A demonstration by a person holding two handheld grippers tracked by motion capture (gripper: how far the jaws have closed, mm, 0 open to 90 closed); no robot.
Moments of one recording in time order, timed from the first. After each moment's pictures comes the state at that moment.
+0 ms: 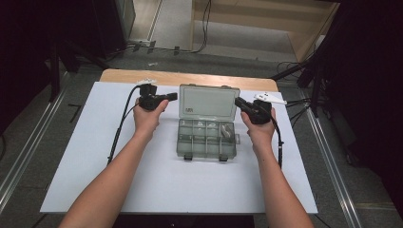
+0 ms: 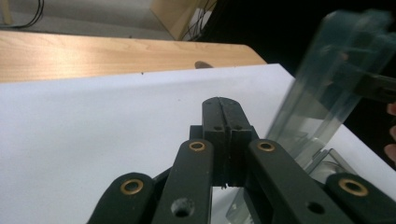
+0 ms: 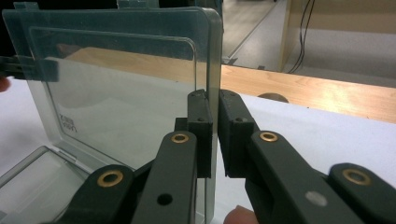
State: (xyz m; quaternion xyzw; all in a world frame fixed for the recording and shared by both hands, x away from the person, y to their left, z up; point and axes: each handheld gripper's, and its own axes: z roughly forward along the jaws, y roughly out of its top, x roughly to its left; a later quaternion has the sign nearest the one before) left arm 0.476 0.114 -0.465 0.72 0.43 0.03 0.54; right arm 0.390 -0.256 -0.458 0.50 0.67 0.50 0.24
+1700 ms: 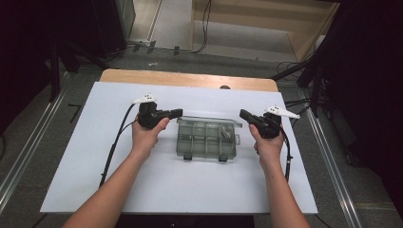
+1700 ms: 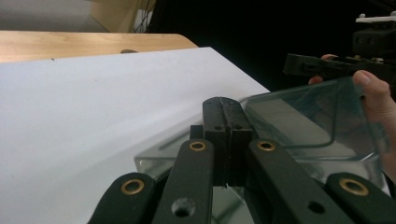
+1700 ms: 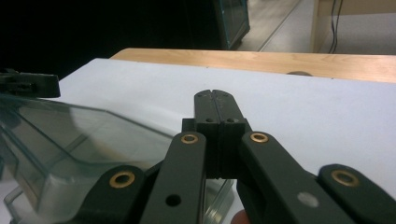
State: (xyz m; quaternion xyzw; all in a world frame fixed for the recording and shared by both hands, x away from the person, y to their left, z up) left arm 0.403 0.119 -0.465 0.74 0.33 -0.01 0.59; right arm 0.343 -0.274 -0.463 0.49 0.66 0.54 0.18
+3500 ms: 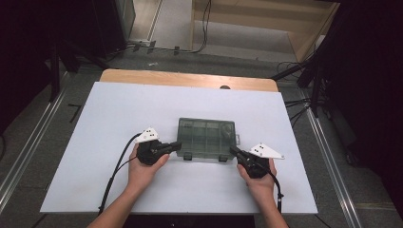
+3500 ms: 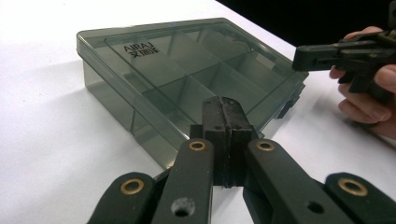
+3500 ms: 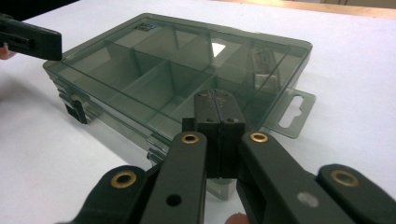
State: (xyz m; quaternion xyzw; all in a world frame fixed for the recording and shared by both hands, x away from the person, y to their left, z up) left arm 0.318 0.118 -0.501 0.78 0.32 0.03 0.54; right arm 0.252 -0.231 -0.513 0.46 0.71 0.49 0.21
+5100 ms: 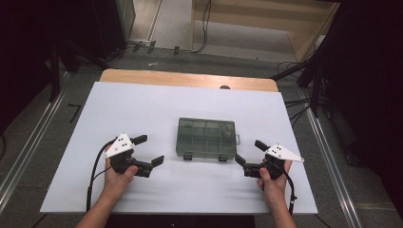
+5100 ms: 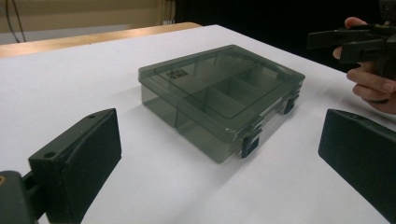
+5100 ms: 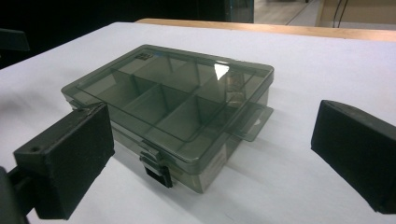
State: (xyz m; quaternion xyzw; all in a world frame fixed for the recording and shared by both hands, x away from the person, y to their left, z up) left arm 0.283 0.181 -0.477 0.76 0.29 0.12 0.56; right arm 0.239 -0.267 -0.499 0.46 0.68 0.53 0.21
